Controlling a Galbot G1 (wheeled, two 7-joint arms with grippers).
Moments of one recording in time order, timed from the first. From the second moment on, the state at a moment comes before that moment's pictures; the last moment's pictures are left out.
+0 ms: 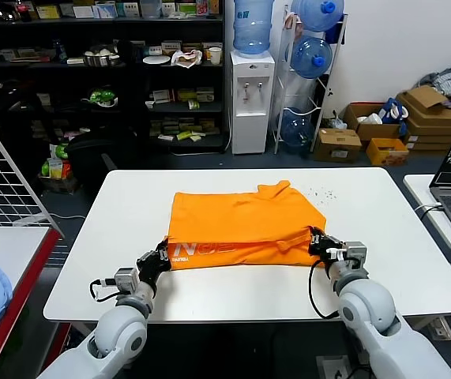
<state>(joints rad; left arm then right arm) 1.06 -0.96 0.04 -1.82 -0.79 0.13 -0.51 -1.12 1.01 0.28 1.88 0.74 -0.49 0.39</state>
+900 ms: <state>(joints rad) 1.15 -0.91 0.01 -1.88 -0.82 0.19 -0.50 -1.23 0.95 0.39 1.87 0.68 -0.46 0.23</state>
